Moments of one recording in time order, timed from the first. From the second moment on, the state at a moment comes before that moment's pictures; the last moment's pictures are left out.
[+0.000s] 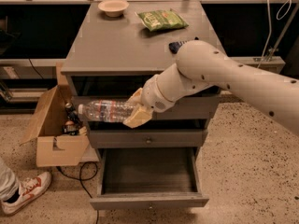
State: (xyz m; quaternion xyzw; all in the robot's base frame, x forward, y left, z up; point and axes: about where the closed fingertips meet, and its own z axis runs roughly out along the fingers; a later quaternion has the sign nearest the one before) arm 0.537 0.052 0.773 -0.66 0.65 0.22 0.30
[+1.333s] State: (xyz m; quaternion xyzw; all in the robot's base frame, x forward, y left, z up) arm 0.529 -0.031 0.537 -0.53 0.72 0.35 0.30
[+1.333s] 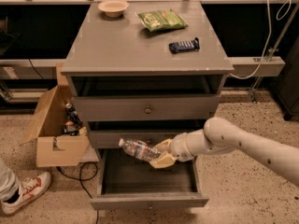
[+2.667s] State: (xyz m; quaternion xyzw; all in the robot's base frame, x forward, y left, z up) arm 0.533 -0.048 0.397 -0.50 0.75 0.36 0.24
